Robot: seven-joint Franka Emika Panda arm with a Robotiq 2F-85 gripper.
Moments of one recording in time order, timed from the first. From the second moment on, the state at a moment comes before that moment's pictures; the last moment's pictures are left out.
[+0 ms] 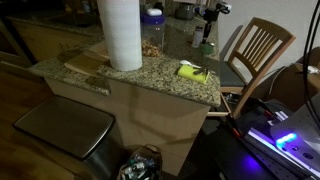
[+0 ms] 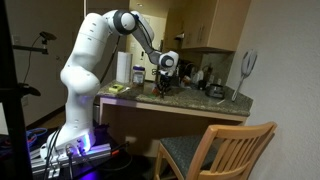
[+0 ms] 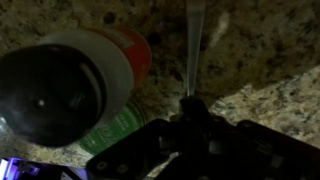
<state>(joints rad) 0.01 0.29 -0.05 -1.90 0.10 2.12 2.23</state>
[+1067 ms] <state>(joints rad) 0.02 0.02 -0.06 -1.91 0.02 2.20 2.26</state>
